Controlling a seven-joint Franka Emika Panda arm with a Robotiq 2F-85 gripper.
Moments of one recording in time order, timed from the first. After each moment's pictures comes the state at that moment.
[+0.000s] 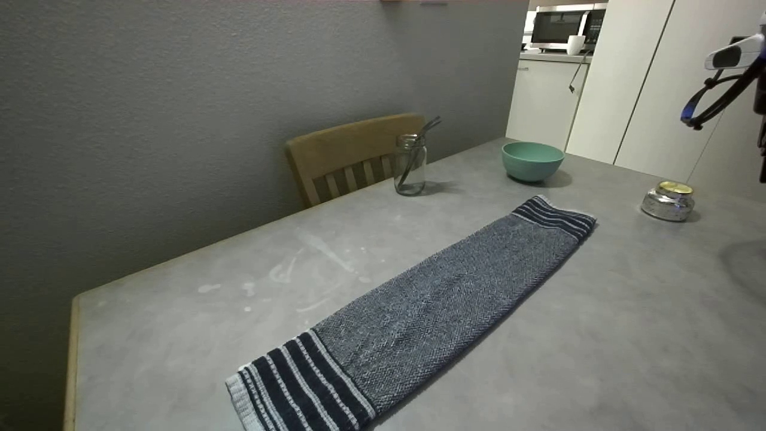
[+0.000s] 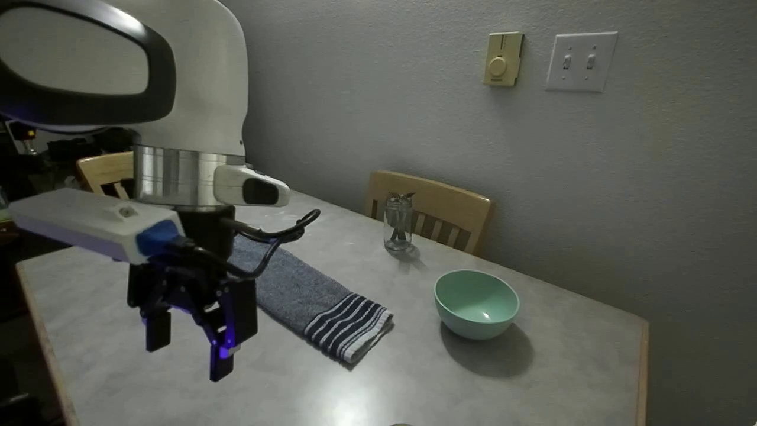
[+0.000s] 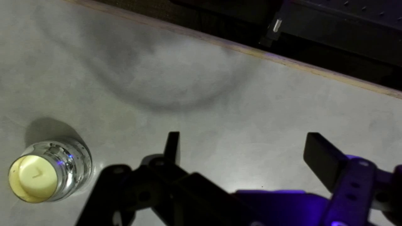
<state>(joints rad) -0.10 -0.14 -0.26 -2.61 -0.28 2.26 -0.46</state>
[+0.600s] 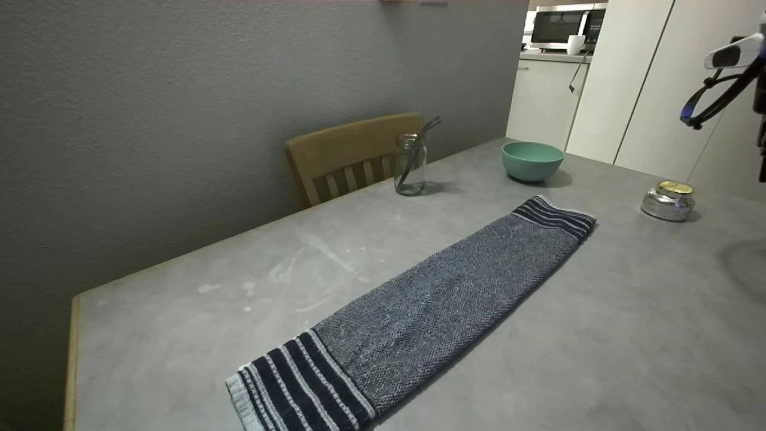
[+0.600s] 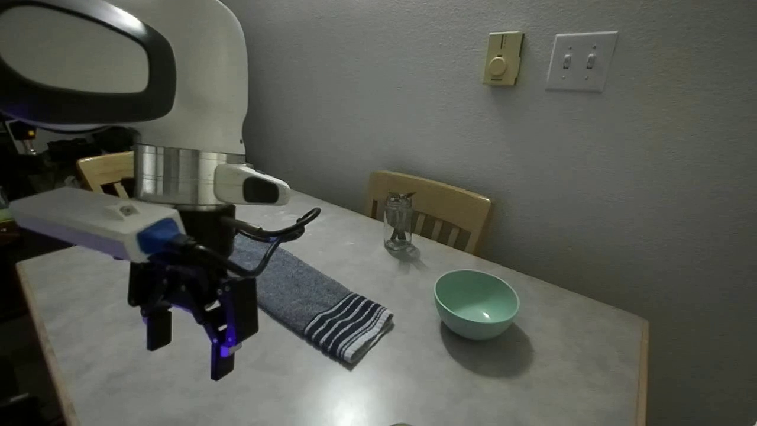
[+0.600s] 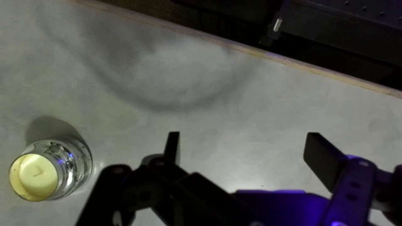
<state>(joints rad) -0.10 -0.14 -0.25 -2.61 -0.28 2.26 -0.46</state>
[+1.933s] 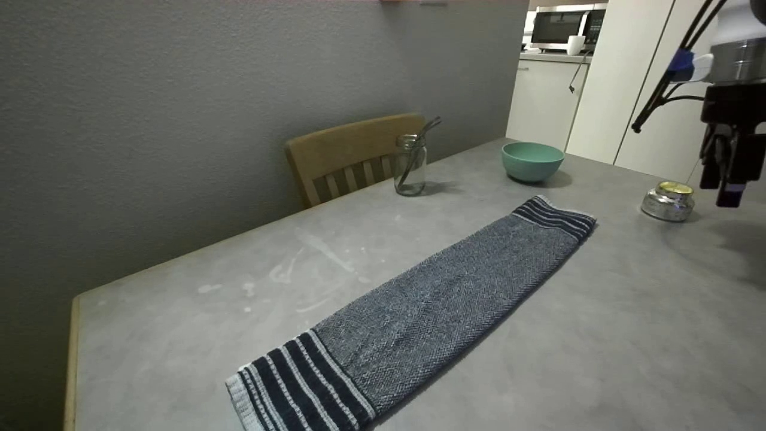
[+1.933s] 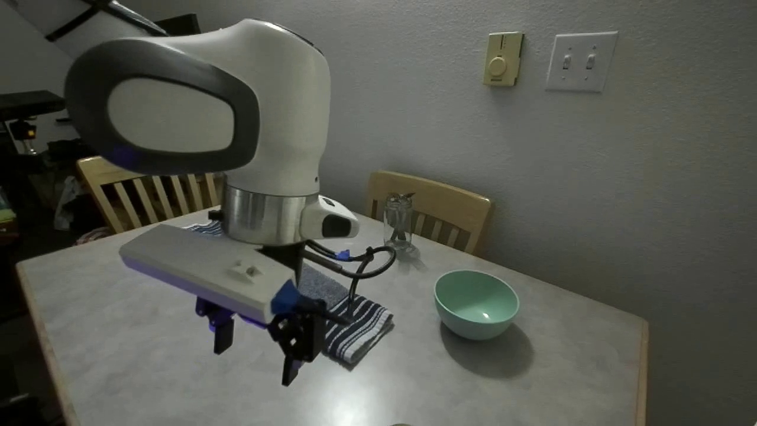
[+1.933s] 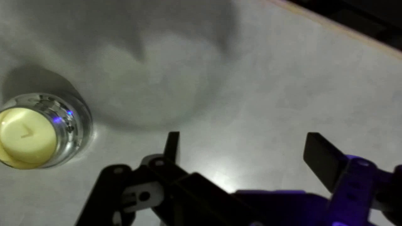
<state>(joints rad) -0.18 0.09 -0.25 -2.44 -0.03 2.33 -0.78</state>
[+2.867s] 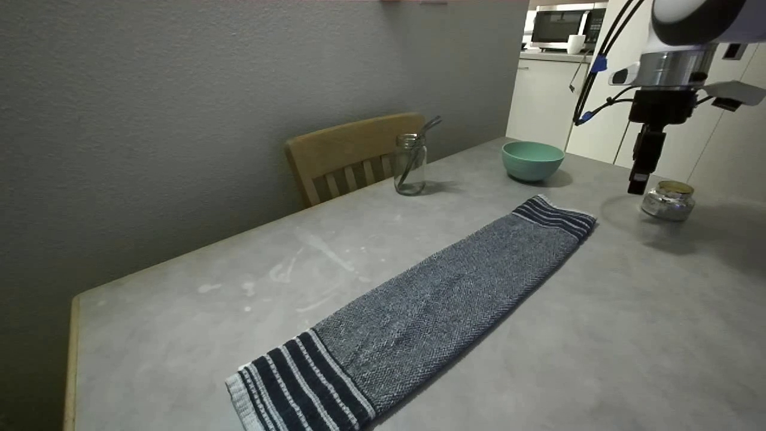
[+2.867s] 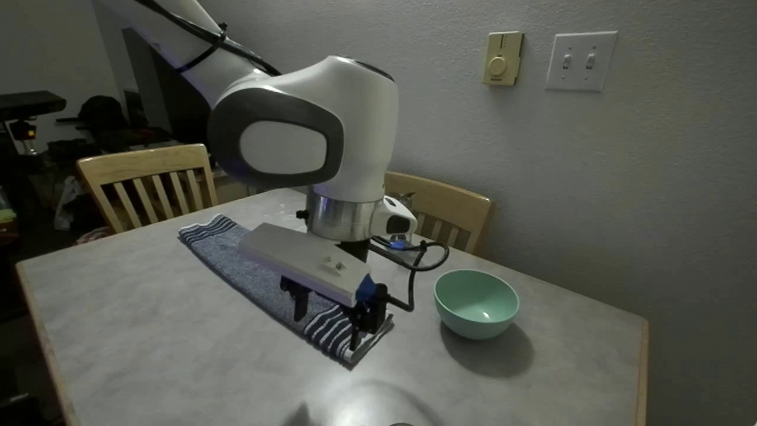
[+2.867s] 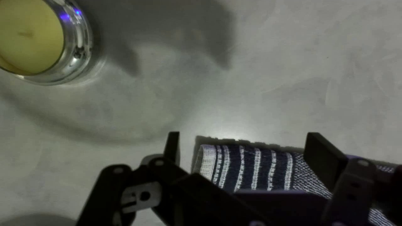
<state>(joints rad) -0.22 0.33 -0.17 -2.17 0.16 2.36 -0.78</state>
